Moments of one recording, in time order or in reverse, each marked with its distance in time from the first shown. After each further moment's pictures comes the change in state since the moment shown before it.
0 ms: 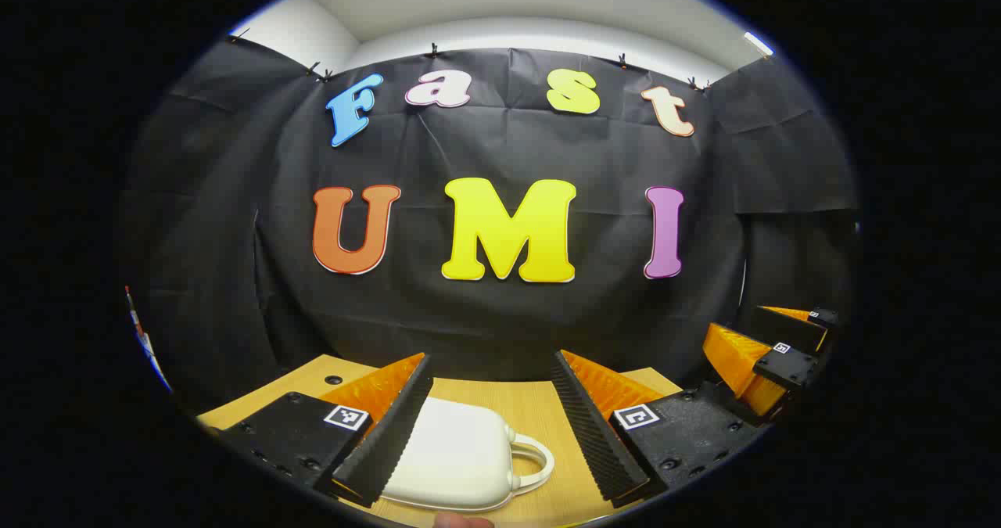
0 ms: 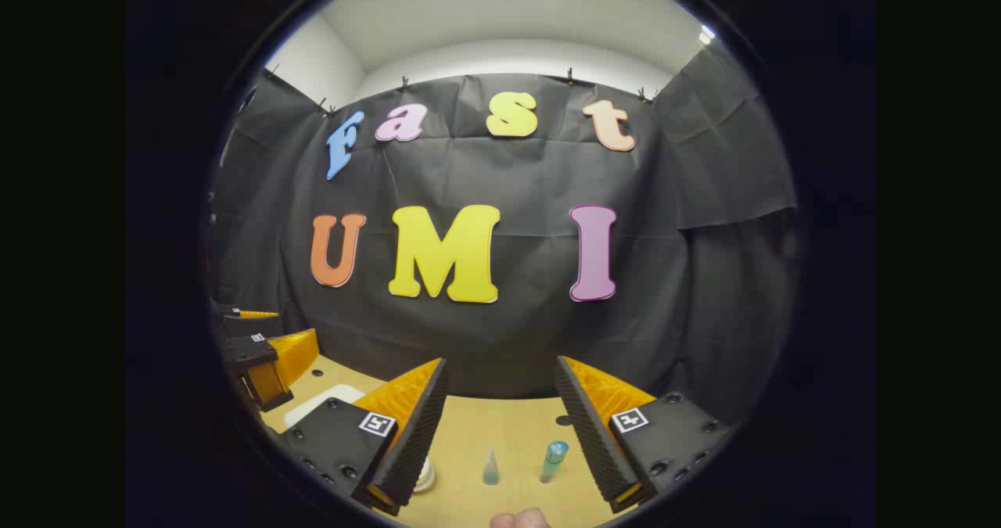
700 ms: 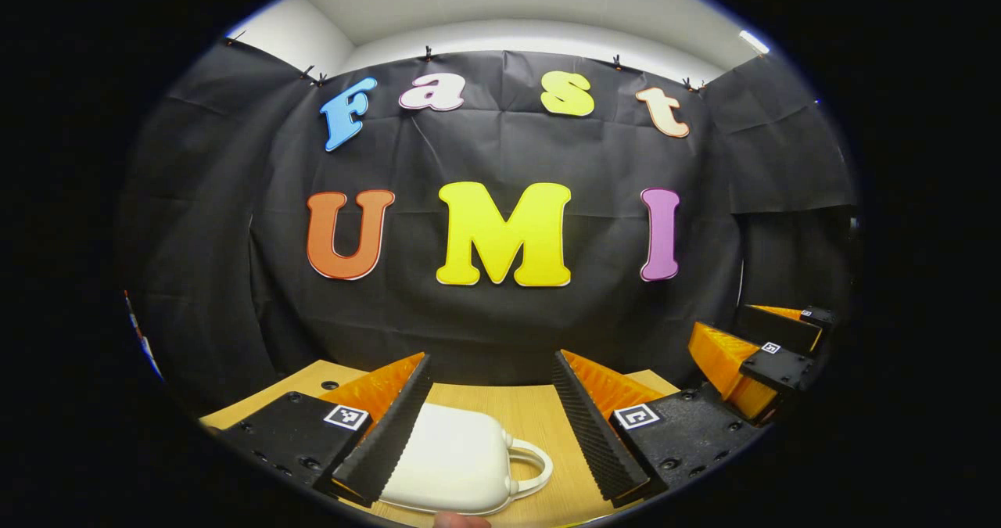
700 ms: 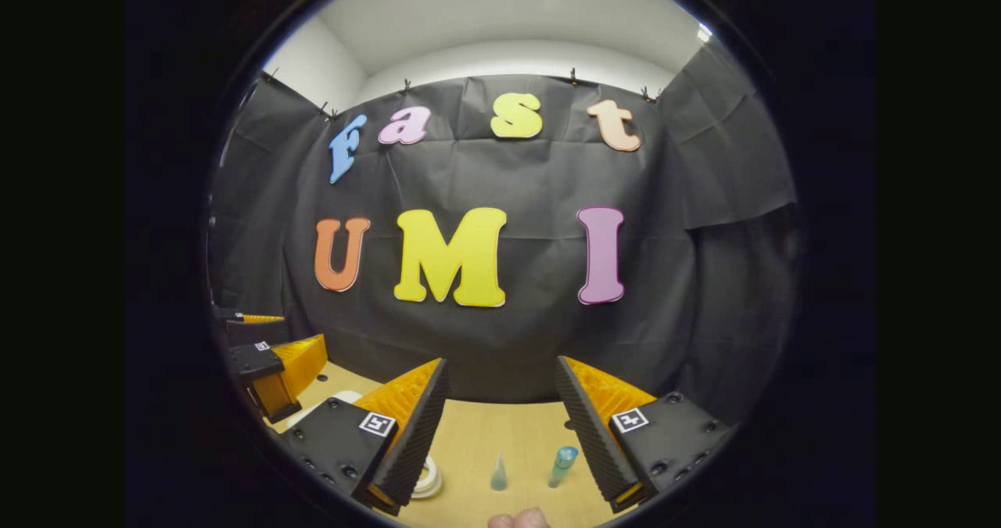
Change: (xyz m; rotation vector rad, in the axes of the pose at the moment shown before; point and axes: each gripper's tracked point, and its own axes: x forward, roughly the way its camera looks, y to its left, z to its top) left arm 0.004 -0.006 0.007 0.013 -0.029 -0.022; right arm 0.011 0.005 0.004 0.008 -0.013 0.000
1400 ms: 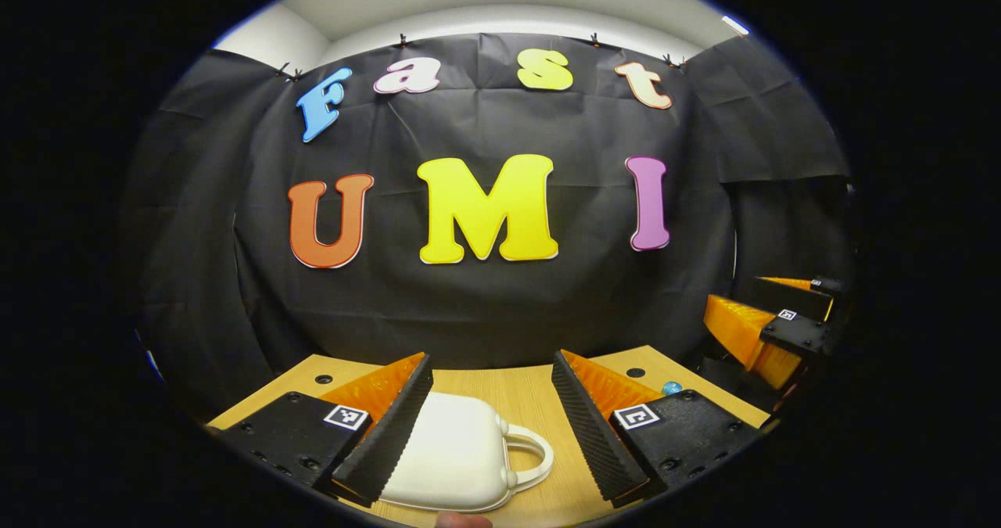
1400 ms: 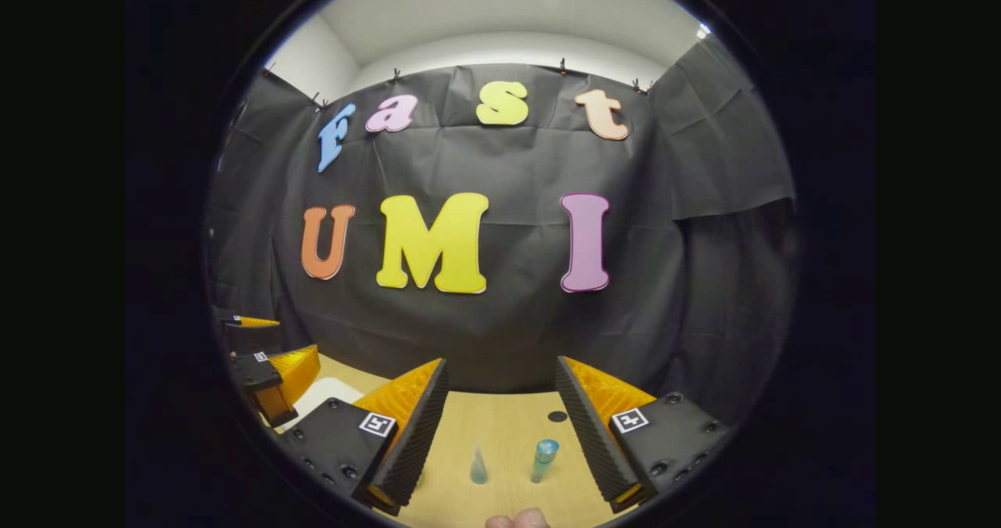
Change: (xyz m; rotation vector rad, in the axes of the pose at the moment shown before) left arm 0.016 -0.022 -0.046 0.085 0.096 -0.038; right arm 0.002 -0.036 -0.030 -0.009 0.054 -0.047
